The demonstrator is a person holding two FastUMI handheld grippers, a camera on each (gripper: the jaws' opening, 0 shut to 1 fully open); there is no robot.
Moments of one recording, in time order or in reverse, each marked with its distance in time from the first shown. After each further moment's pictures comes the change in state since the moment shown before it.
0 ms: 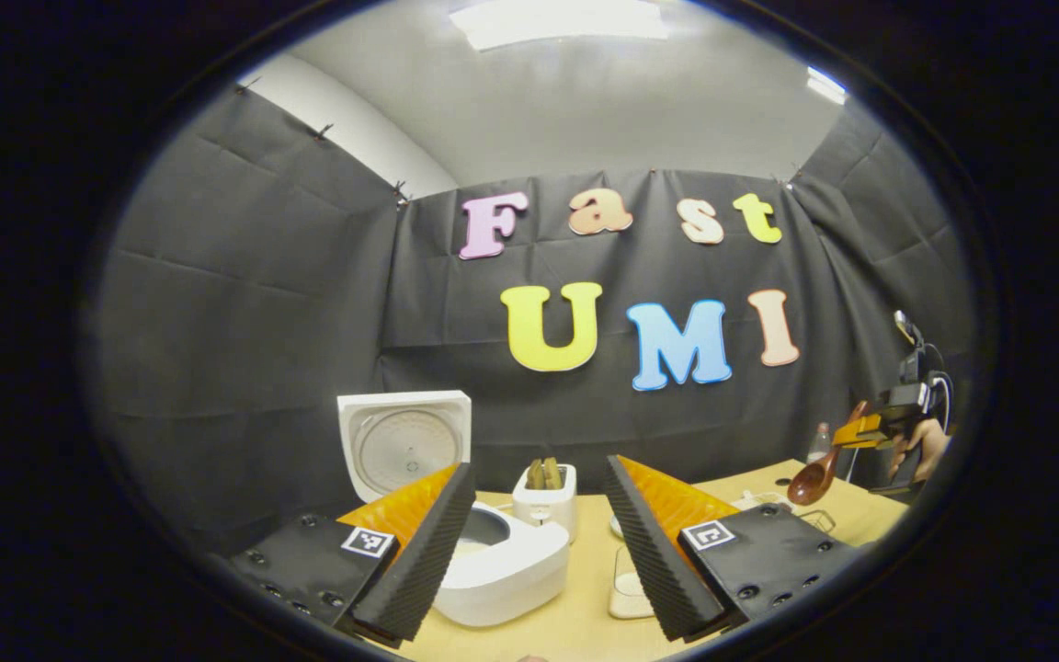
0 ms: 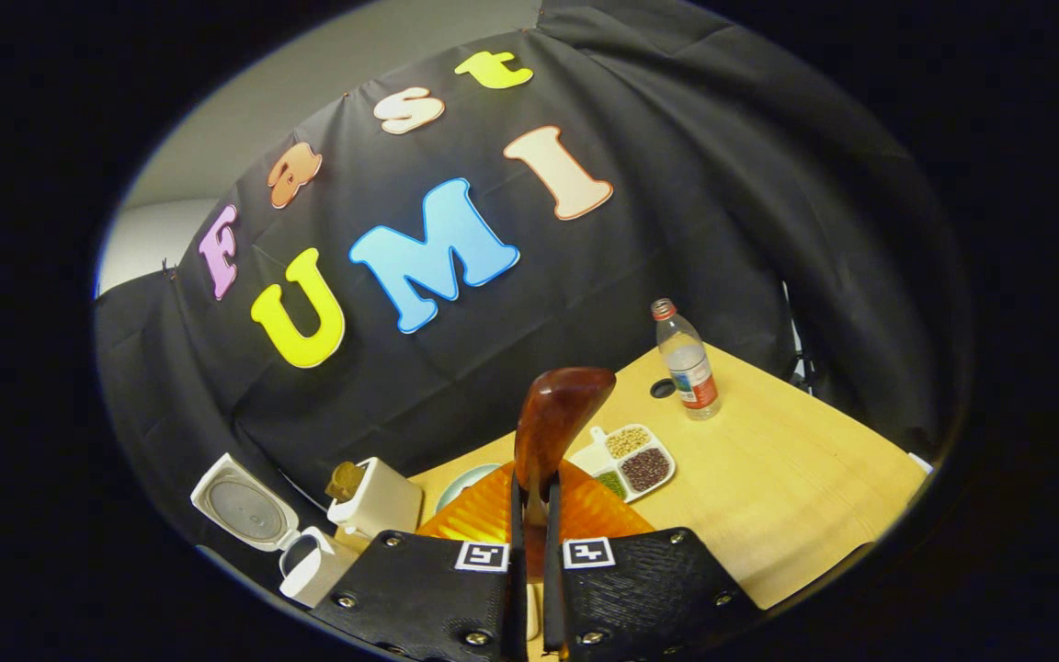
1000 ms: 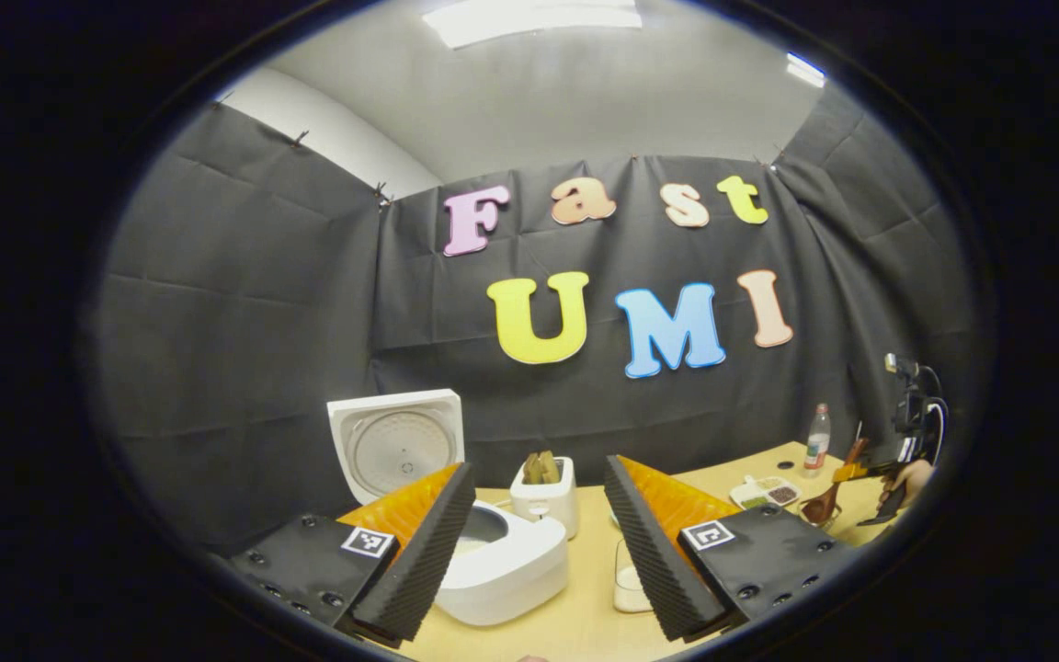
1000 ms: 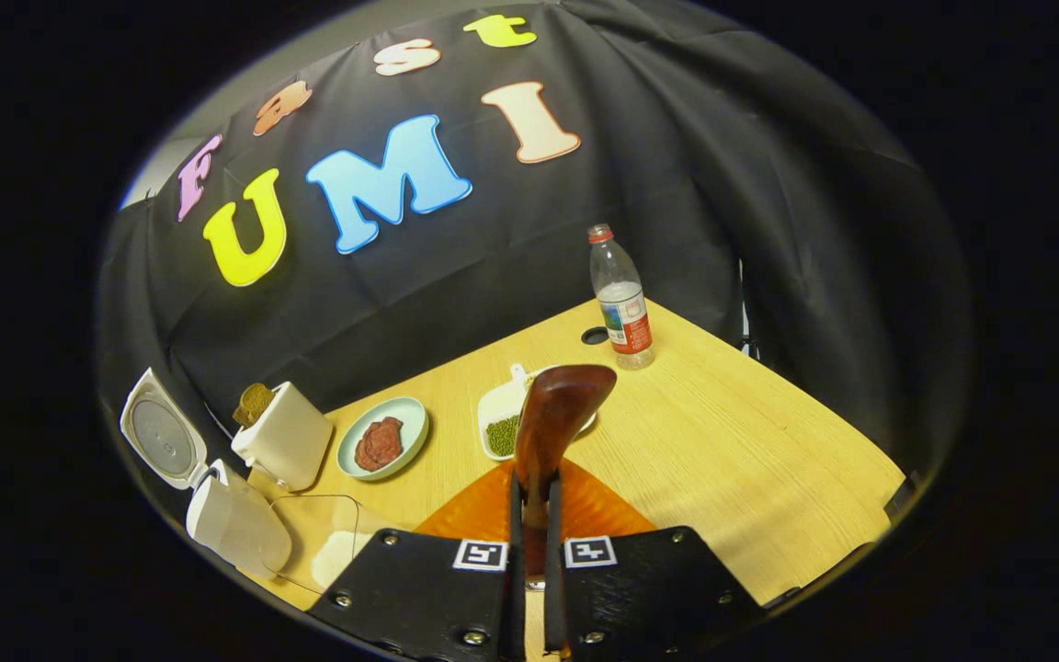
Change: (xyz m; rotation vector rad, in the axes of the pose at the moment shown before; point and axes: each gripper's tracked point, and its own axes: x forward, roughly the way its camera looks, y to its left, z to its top) left arm 0.006 -0.004 -0.004 0.051 0.029 -0.001; right arm 0.020 -0.064 -0.082 -0.117 0.128 -0.141
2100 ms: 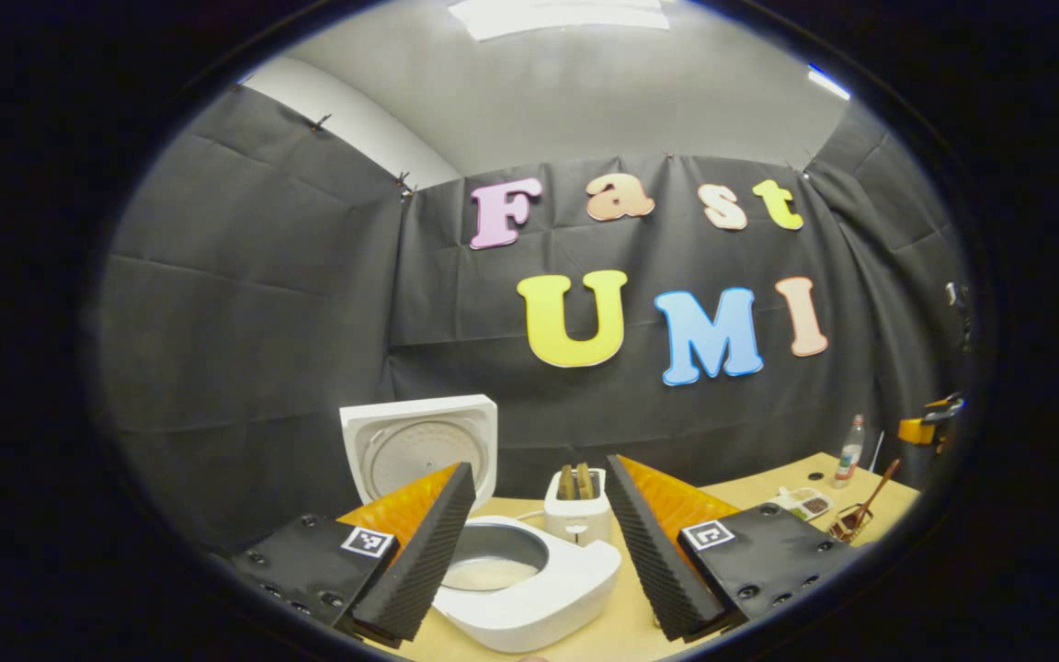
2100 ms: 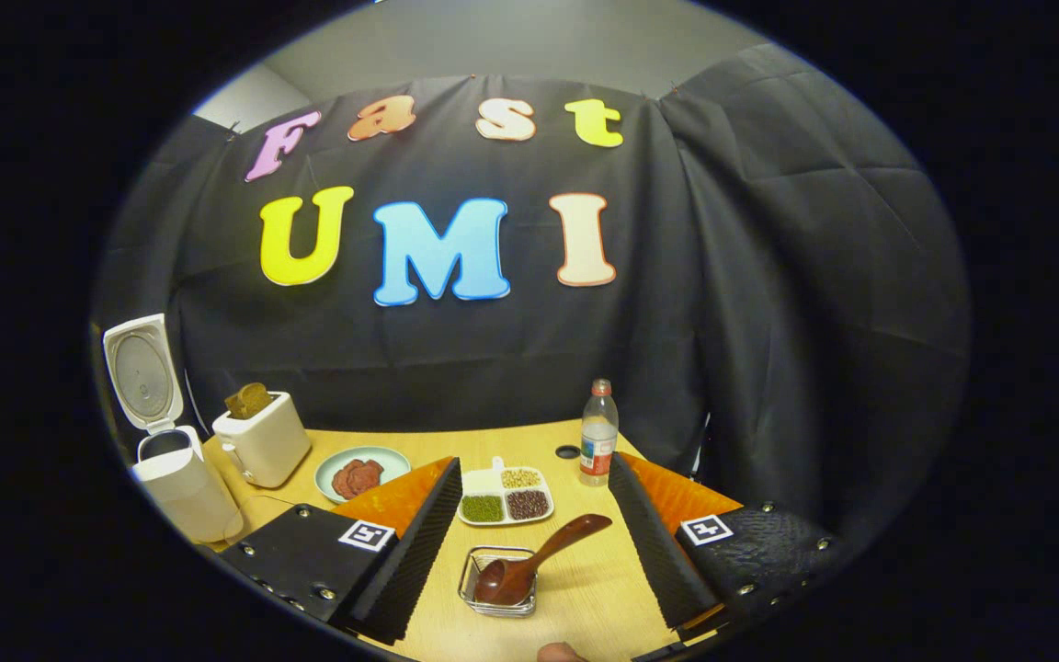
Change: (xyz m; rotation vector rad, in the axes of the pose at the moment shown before) left arm 0.087 0.082 -0.004 -0.034 -0.009 0.056; right arm -0.114 0.049 0.106 -0.335 -0.360 -0.062
